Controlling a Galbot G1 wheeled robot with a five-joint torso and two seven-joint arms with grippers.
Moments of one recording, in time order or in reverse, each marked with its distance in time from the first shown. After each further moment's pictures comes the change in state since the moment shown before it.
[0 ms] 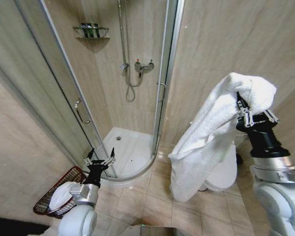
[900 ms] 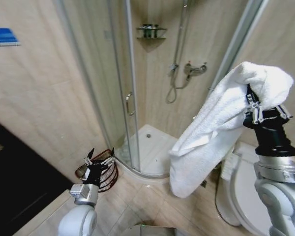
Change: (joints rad) left arm 0.000 0.000 0.000 0.000 0.000 0.000 0.000; right arm 0.020 -0.005 0.008 0.000 -0.022 0.056 0.003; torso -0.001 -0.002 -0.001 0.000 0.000
